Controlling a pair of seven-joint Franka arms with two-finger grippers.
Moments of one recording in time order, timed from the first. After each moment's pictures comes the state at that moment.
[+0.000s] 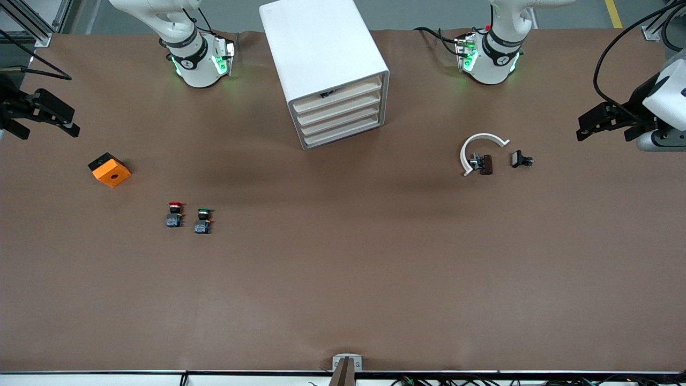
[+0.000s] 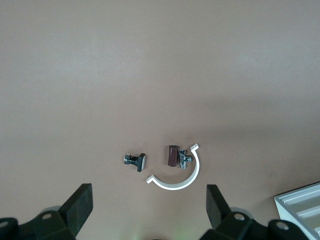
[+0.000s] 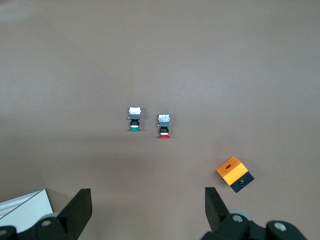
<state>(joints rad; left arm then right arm) -0.05 -0.03 0.00 -1.62 -0.01 1.55 -0.03 0.00 -0.07 -0.02 -1.57 0.02 1.56 -0.04</state>
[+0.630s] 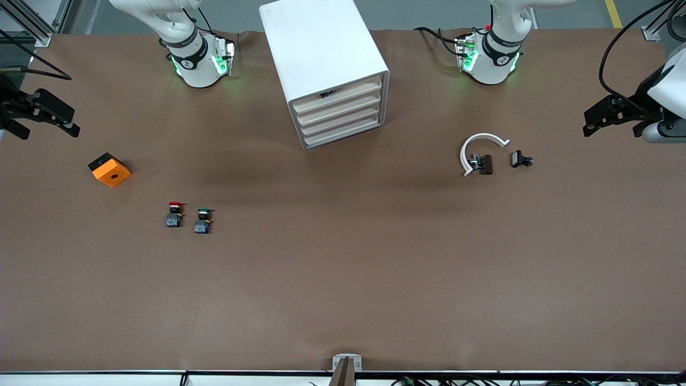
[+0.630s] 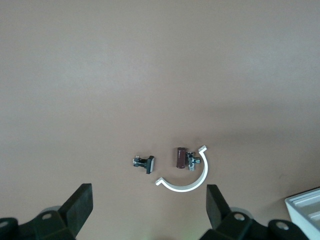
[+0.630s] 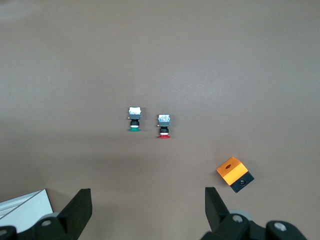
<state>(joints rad) -0.04 -0.06 0.01 -1.63 0.03 1.55 0.02 0.00 -0.07 -0.01 -1.57 0.02 1.56 -0.04</state>
